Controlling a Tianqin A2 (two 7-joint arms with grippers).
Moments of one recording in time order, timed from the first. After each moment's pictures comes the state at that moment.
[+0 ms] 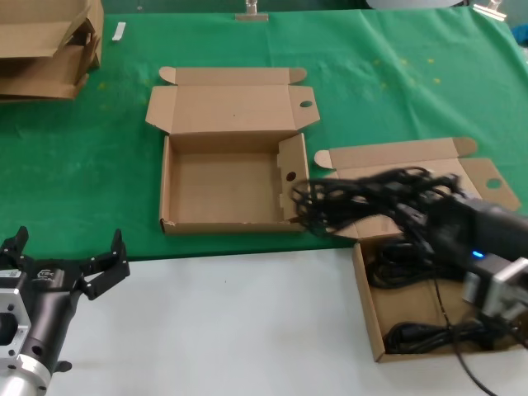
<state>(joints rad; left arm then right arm) 0.00 -0.30 1.60 -1.60 -1.80 0.00 0.00 0.36 0.72 -1.72 1.62 1.67 -0.61 -0.76</state>
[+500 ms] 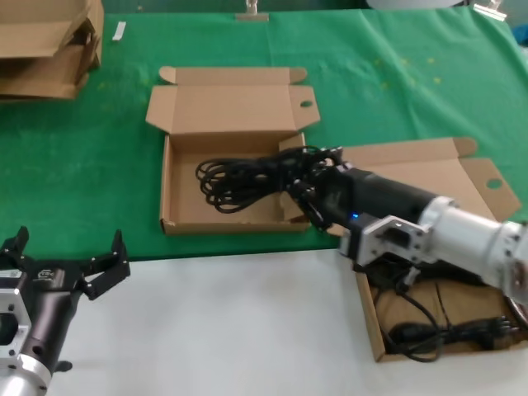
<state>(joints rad) 0.00 -0.30 1.60 -1.60 -1.80 0.00 0.00 0.69 0.39 -1.92 1.25 1.60 -0.62 -0.88</state>
